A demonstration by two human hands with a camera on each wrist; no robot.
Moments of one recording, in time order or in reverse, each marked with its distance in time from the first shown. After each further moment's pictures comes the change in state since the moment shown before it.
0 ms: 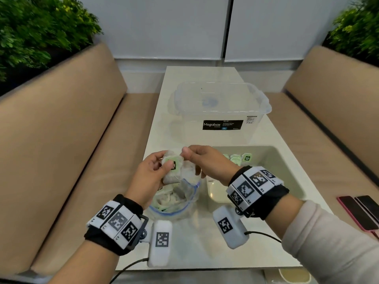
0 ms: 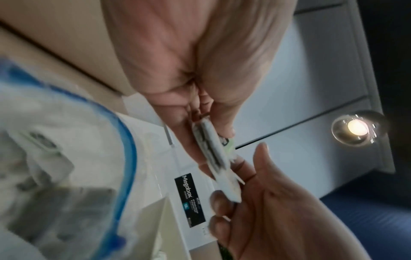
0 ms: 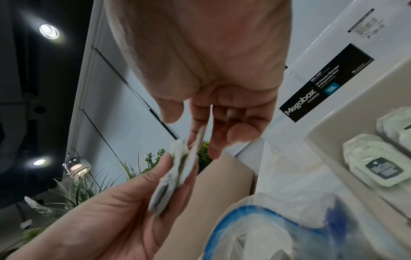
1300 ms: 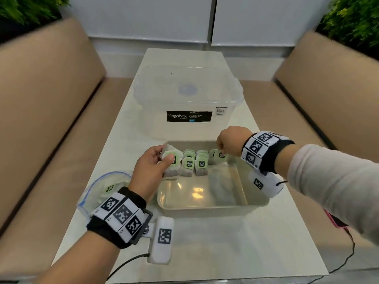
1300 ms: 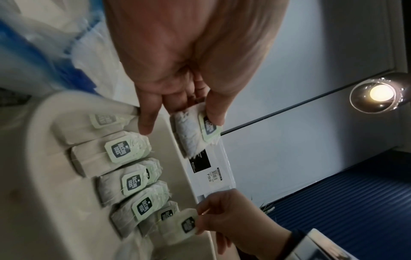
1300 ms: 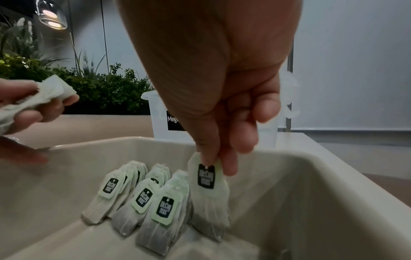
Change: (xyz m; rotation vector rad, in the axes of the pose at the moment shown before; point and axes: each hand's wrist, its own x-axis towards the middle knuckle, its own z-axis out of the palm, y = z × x) left_hand 0.051 -0.057 0.109 0.103 0.115 -0.017; right_hand 0.046 0.112 -0.167 -1.251 -0.129 0.177
